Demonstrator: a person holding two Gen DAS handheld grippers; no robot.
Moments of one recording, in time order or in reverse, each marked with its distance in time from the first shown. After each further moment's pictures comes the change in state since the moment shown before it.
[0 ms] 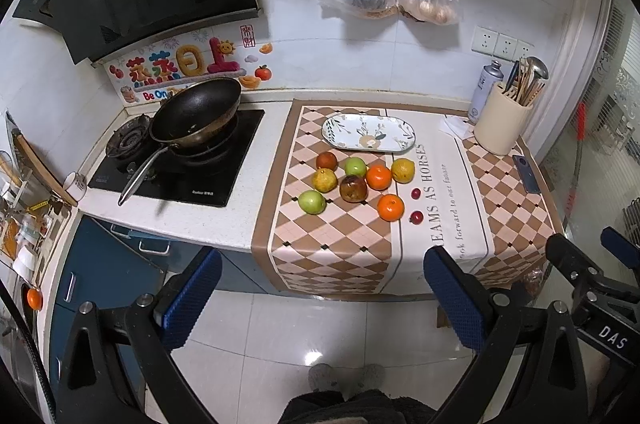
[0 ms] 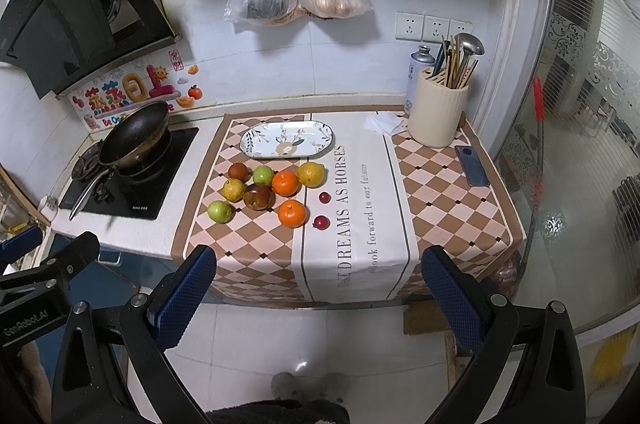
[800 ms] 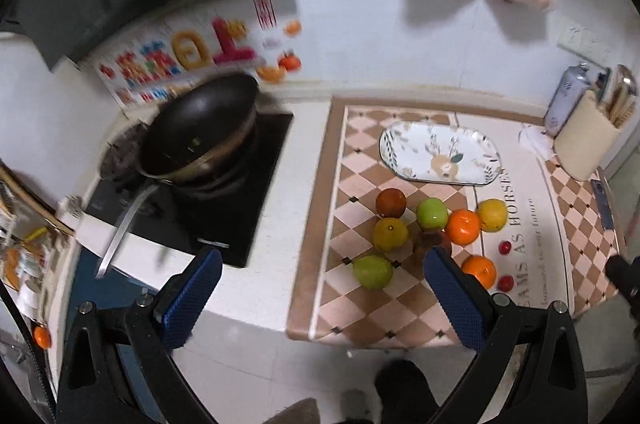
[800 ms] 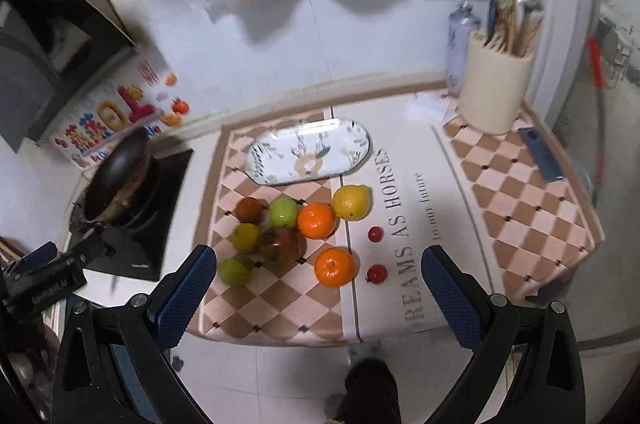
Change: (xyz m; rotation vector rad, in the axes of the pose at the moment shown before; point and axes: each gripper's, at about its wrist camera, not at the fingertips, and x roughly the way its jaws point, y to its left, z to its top) left arm 0.220 0.069 0.122 -0.009 0.130 0.083; right arm 0.217 0.040 0.097 0.145 0.105 0.082
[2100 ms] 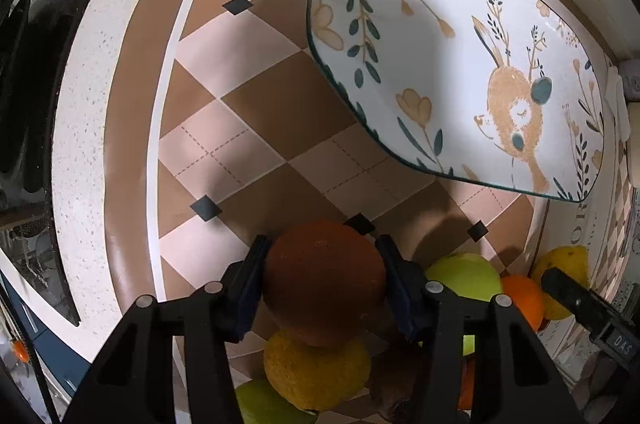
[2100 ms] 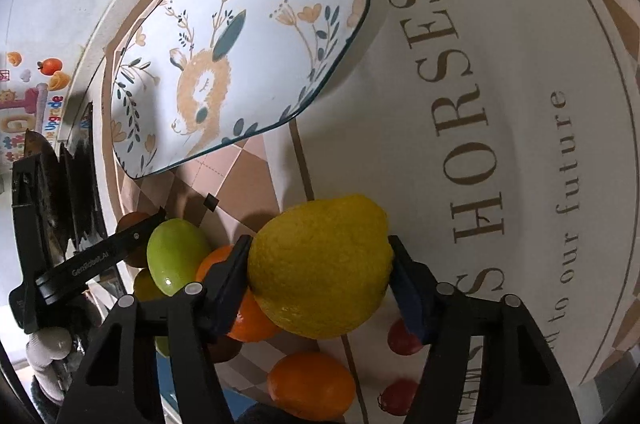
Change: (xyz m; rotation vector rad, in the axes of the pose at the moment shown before) left arm 0.332 -0.090 0.052 -0.010 0.654 -0.189; right arm 0.380 -0.073 0.052 0.224 0.671 0.116
